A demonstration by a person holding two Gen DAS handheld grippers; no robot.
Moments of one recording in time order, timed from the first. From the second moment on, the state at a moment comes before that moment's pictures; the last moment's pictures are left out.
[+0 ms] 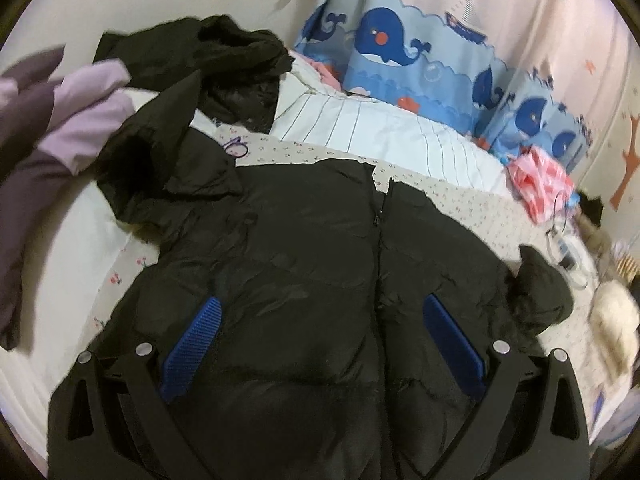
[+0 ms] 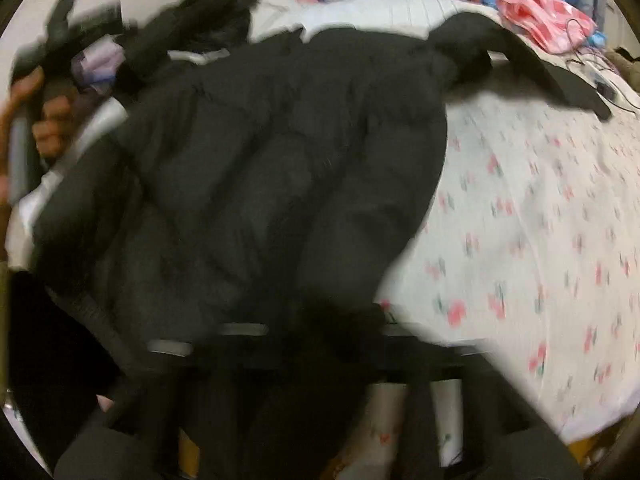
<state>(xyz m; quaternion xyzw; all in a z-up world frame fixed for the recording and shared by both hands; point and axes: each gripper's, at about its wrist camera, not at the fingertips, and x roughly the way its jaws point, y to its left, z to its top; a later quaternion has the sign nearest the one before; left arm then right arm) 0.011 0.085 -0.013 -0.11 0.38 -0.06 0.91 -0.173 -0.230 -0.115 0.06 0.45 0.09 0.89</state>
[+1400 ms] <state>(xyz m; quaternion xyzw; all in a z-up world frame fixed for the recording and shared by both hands) 0.053 0.005 -0.046 -0.15 0.38 -0.14 0.90 0.061 -0.688 -0.132 0.46 0.26 -0.11 0.84</state>
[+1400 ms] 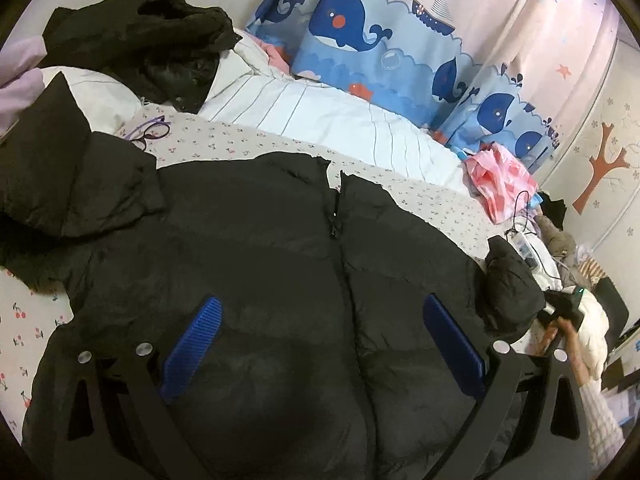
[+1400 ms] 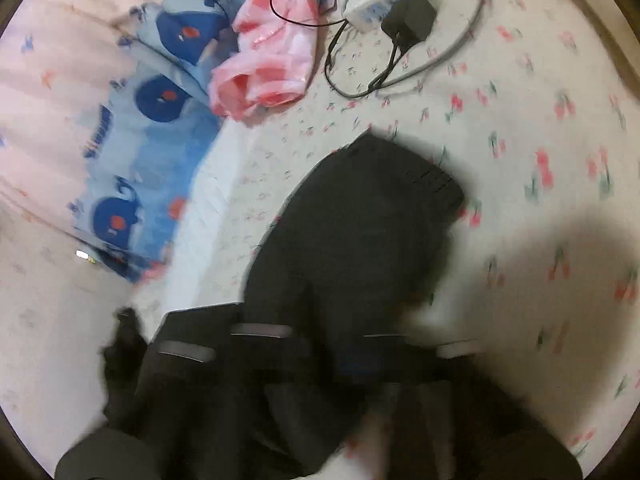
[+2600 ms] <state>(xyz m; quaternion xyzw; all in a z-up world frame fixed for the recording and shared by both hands) 0.049 -0.025 -0.066 -0.09 0.41 -0.16 0.89 -0.064 -0.782 -0.132 0.46 0.17 -0.25 0.84</state>
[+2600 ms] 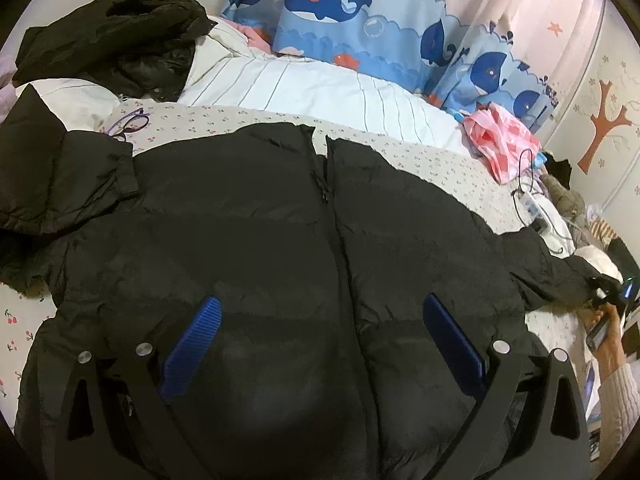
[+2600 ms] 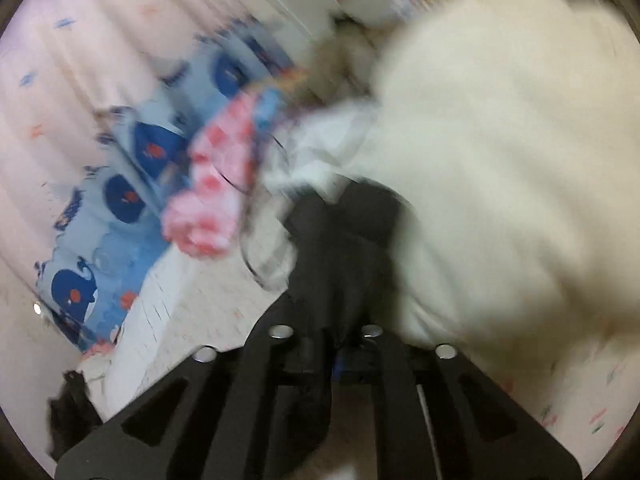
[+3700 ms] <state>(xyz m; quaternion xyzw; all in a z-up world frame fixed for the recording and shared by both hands) 0.020 -0.013 -0.037 0.03 0.34 -0.11 0.93 -0.087 -0.669 -0.035 0.40 0.11 -0.19 0.89</state>
